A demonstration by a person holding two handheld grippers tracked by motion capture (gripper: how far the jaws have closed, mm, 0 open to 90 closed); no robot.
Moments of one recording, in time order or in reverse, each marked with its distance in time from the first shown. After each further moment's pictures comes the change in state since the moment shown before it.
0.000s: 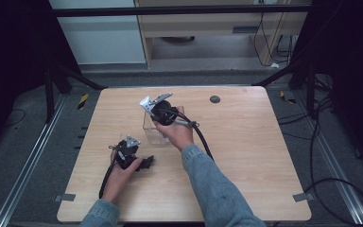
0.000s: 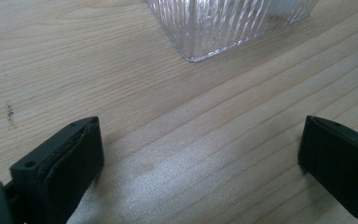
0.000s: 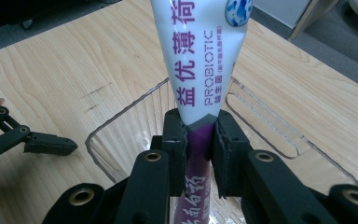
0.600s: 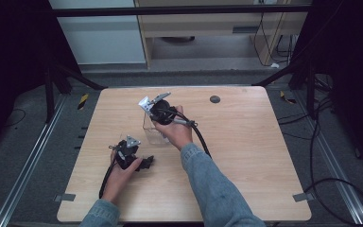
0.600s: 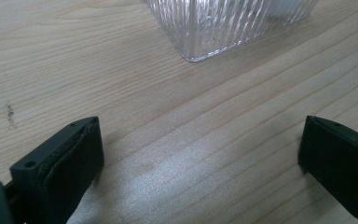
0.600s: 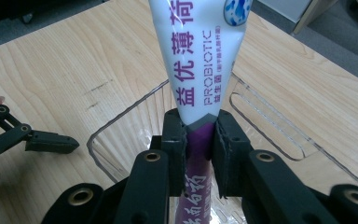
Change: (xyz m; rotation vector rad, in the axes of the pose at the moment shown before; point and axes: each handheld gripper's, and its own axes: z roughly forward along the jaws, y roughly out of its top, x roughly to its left) left arm 0.000 0.000 0.000 0.000 0.000 0.000; right arm 0.002 0.004 0.003 0.027 0.003 0.003
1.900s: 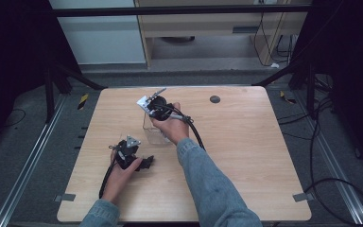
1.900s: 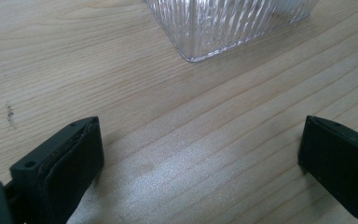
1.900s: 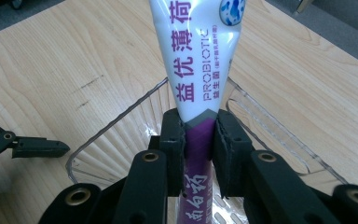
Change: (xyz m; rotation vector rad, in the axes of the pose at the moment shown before) left arm 0.000 0.000 0.000 0.000 0.000 0.000; right arm -0.005 0.012 0.014 0.079 0.001 0.024
